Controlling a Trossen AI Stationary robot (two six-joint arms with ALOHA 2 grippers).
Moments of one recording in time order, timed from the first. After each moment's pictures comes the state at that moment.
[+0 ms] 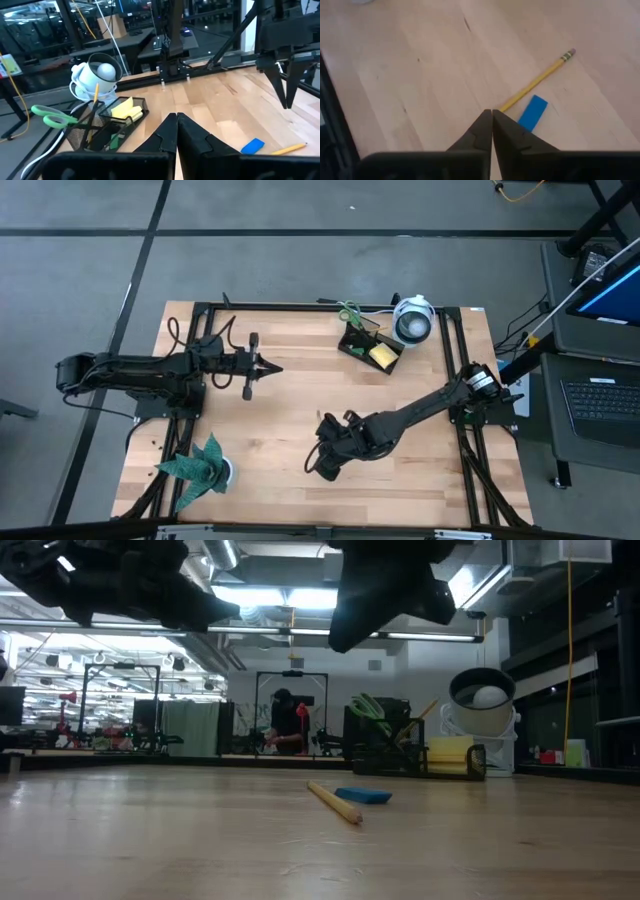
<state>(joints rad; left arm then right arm) 0.29 0.86 0.30 0.48 0.28 0.22 0.42 1.99 1.62 -0.74 0.29 0.91</state>
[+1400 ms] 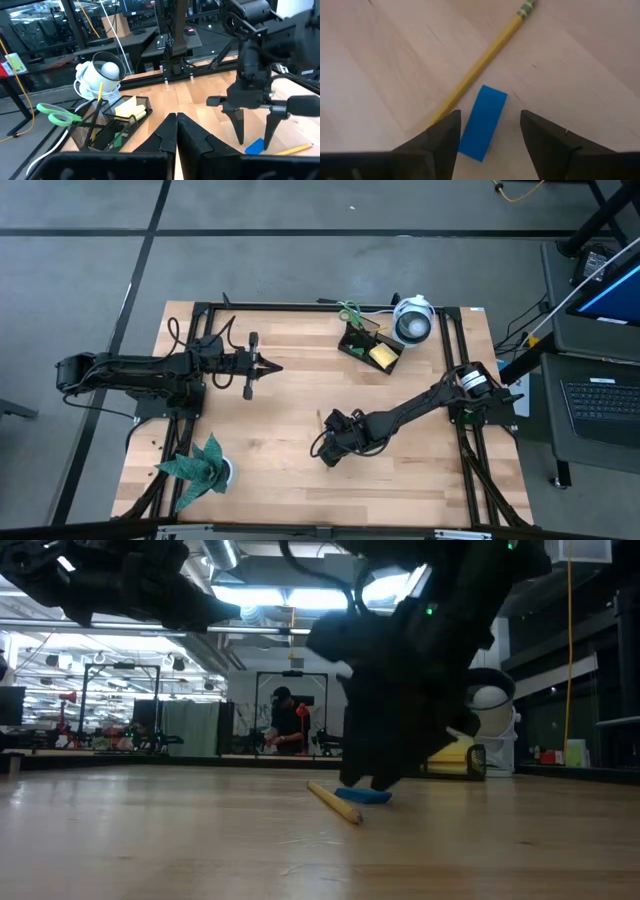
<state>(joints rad) 0.29 0.86 0.30 0.47 0.26 0.22 0.37 2.02 1.28 -0.41 0.32 1.04</state>
